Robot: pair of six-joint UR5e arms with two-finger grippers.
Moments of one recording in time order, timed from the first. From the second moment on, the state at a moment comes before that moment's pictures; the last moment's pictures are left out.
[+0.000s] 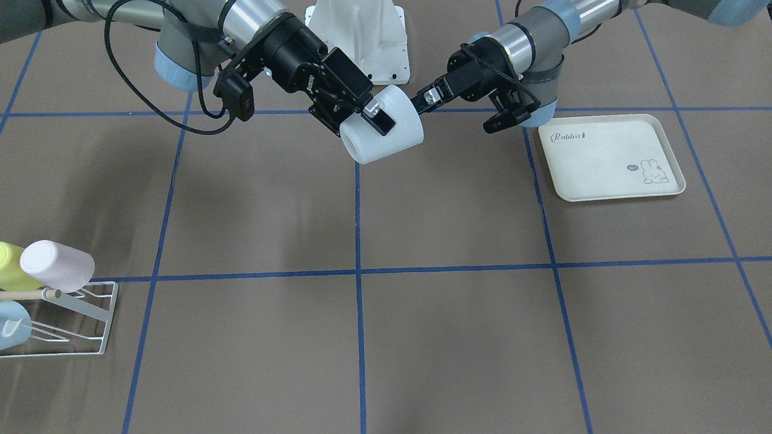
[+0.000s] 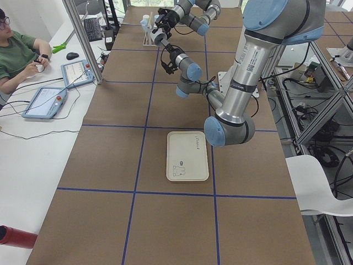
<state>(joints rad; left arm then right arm) -0.52 -2.04 -1.62 -3.26 -1.38 -2.43 0.60 -0.93 1.75 -0.57 1.48 2.08</state>
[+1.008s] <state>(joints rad) -0.53 -1.96 -1.73 -2.88 -1.37 -1.95 0.78 -1.14 1.75 -0.68 1.38 1.50</state>
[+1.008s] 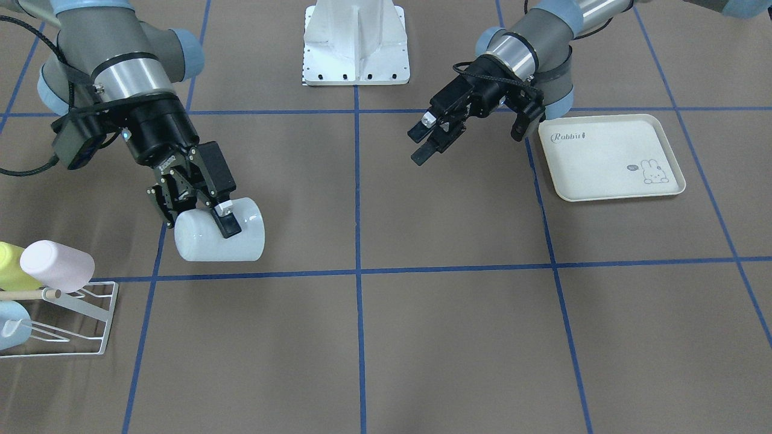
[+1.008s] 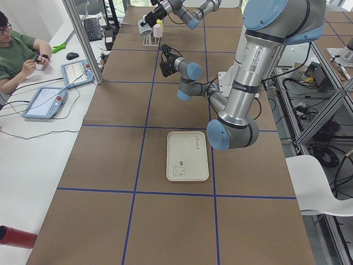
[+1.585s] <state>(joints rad) -0.58 -1.87 -2.06 -2.15 -1.43 -1.55 0.88 -1.14 1.63 -0.86 1.25 1.17</state>
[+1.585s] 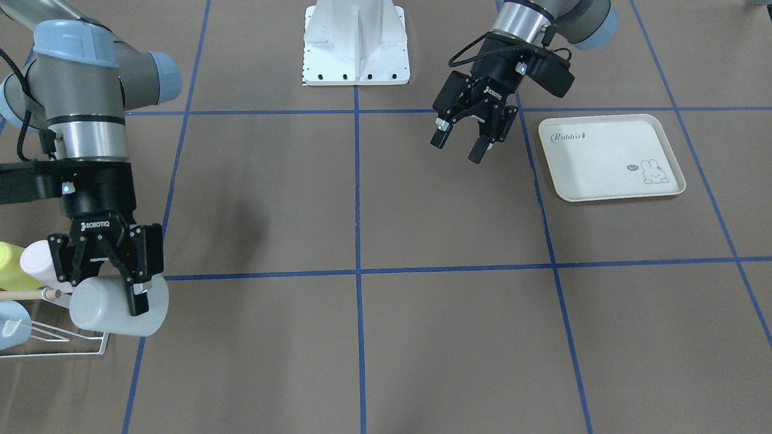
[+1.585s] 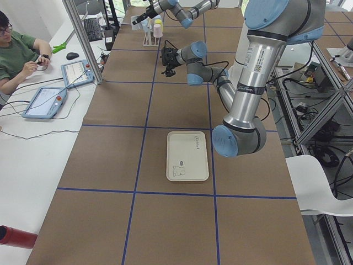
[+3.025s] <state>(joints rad) -0.74 -1.80 -2.20 -1.79 -1.63 -1.32 1.00 -1.21 1.46 -0.86 1.24 0.87</state>
